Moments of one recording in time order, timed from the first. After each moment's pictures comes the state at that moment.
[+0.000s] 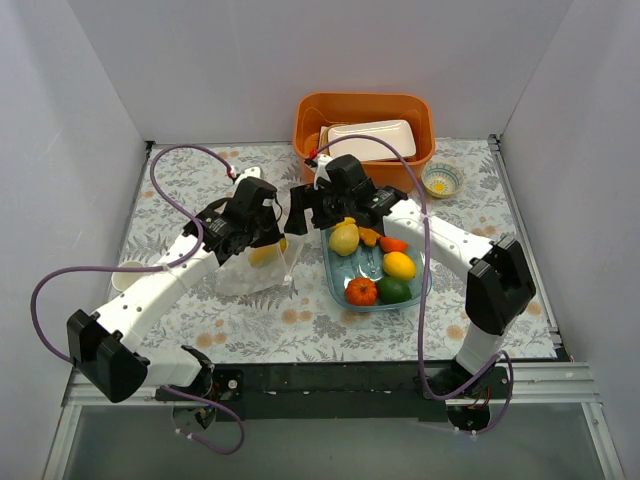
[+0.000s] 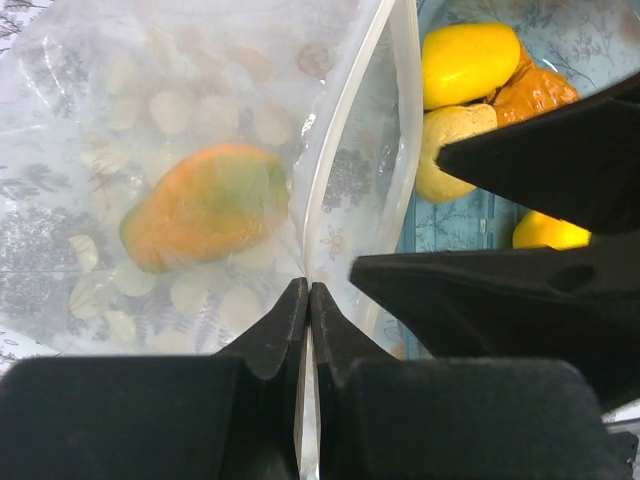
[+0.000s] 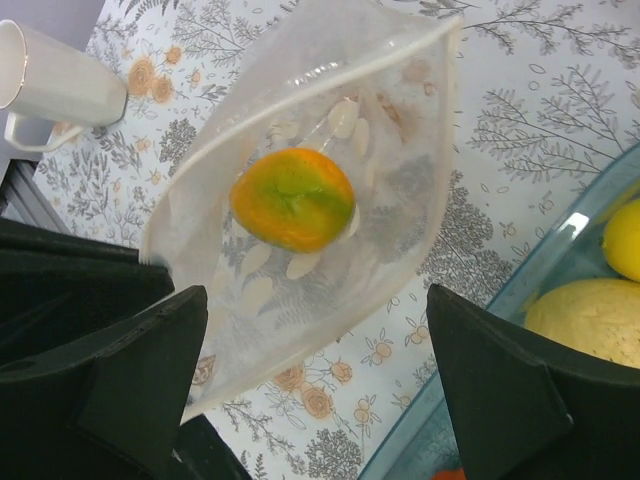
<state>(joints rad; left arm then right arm) -0.63 1.28 1.23 -0.75 -0.26 -0.71 0.77 1.76 1.48 -0.34 -0.31 0.40</state>
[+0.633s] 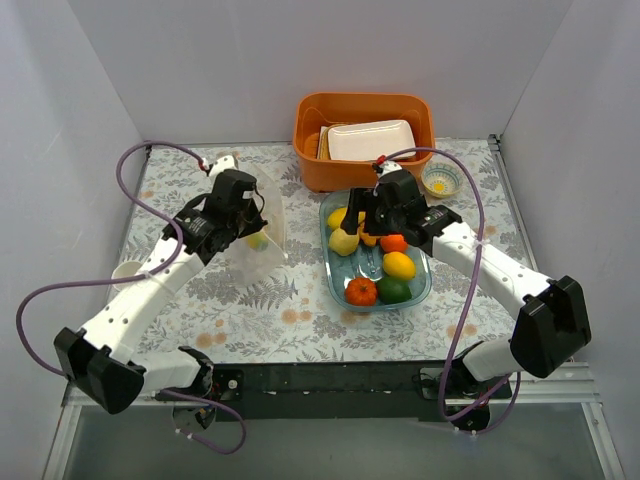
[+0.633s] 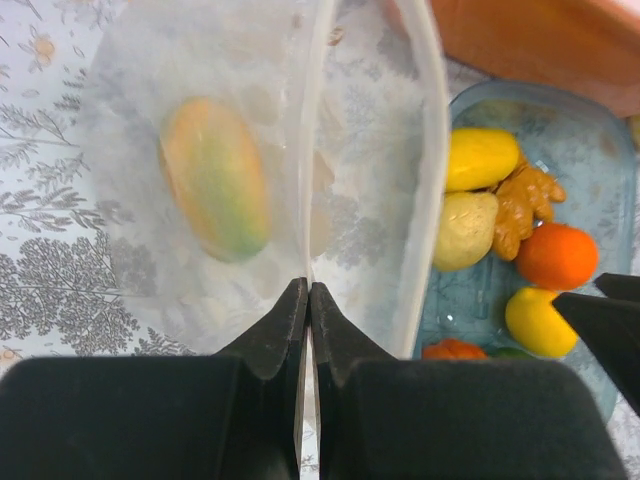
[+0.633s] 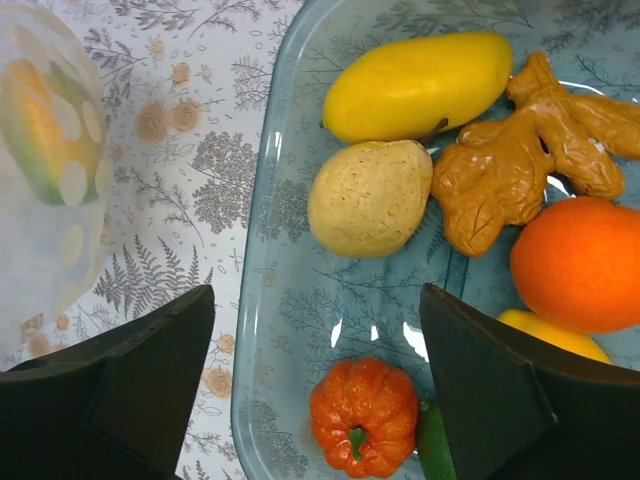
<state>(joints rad) -0.56 1.21 1.27 -0.77 -0.37 -0.72 0.62 1.42 1.13 -0.37 -0.02 0.49</state>
